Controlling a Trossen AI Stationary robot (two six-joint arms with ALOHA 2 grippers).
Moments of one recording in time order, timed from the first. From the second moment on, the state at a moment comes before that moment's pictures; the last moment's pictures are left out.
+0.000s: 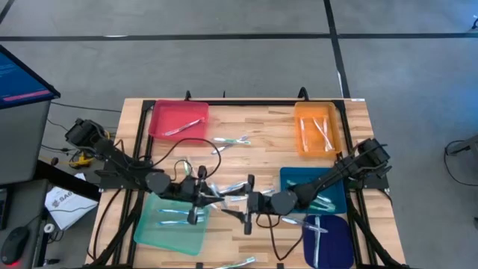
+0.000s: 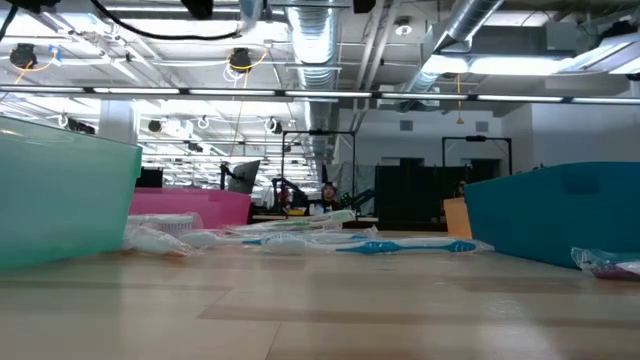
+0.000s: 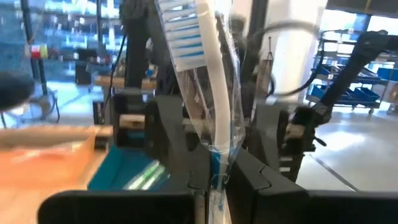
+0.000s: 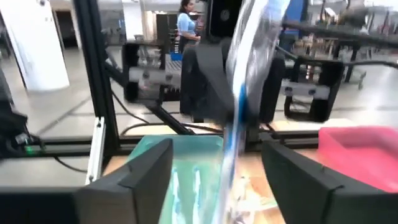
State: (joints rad) left arm -0.54 1.34 0.55 0.89 -0.42 -0.04; right arm 0.49 1.85 1.11 0.72 0.55 0.02
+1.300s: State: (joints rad) left arm -0.90 1.50 1.07 -0.78 -0.14 -0.89; right arm 0.60 1.56 1.11 0.15 0.55 0.15
